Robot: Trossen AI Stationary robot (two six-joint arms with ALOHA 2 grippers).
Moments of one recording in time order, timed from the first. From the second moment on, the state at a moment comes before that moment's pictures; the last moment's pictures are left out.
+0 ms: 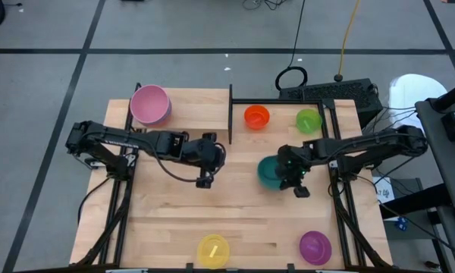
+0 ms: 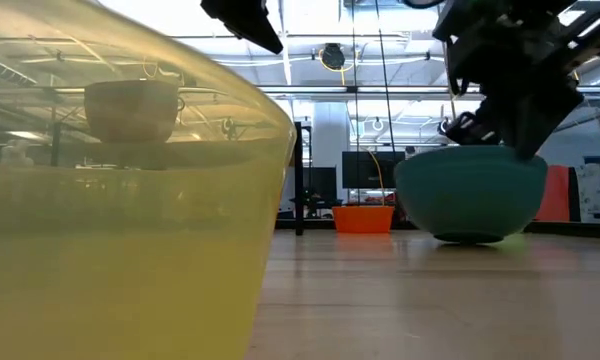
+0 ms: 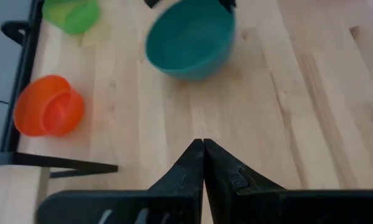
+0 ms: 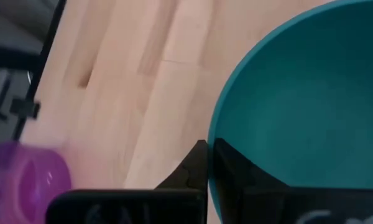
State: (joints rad) left arm -0.10 1.54 1.39 -0.67 -0.13 0.15; right arm 0.01 1.19 0.66 -0.57 -0.45 -0.09
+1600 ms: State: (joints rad) left arm -0.02 1.55 1.39 -0.49 -0.05 0.23; right arm 0.07 1.19 0.97 -0.77 -0.33 -0.08
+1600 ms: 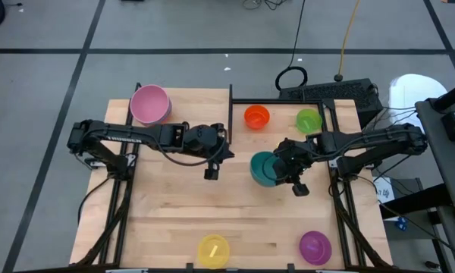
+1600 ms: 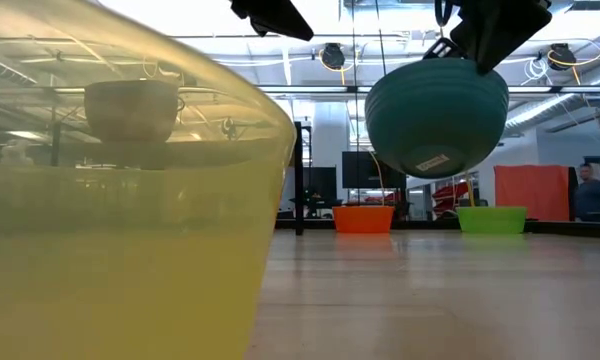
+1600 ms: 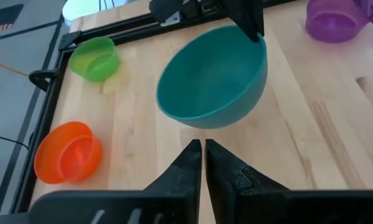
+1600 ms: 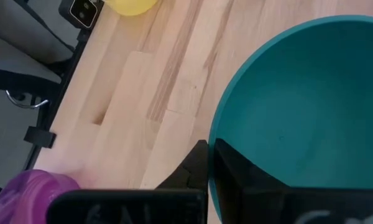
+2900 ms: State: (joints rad) left arm -0.02 1.66 1.39 -0.19 0.12 0.77; right arm 0.07 1.30 1.26 -1.14 -0.34 -0.39
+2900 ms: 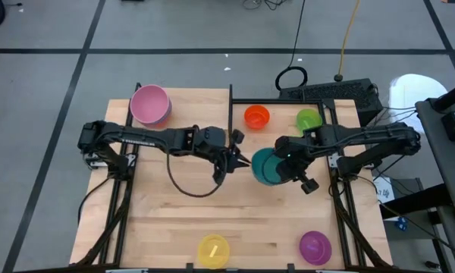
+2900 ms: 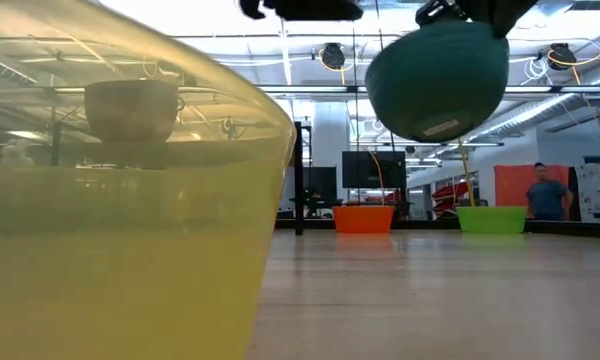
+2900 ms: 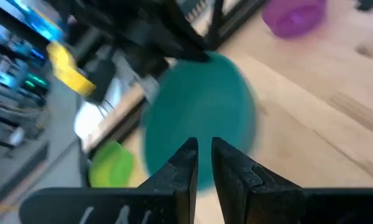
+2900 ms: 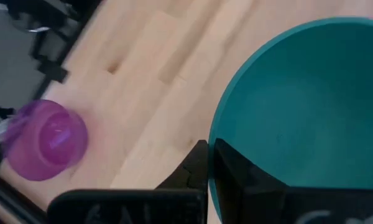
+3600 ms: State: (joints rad) left arm -0.05 1.70 1.39 -0.19 0.10 0.70; right arm 0.07 1.33 1.30 -1.20 -0.37 -0.41
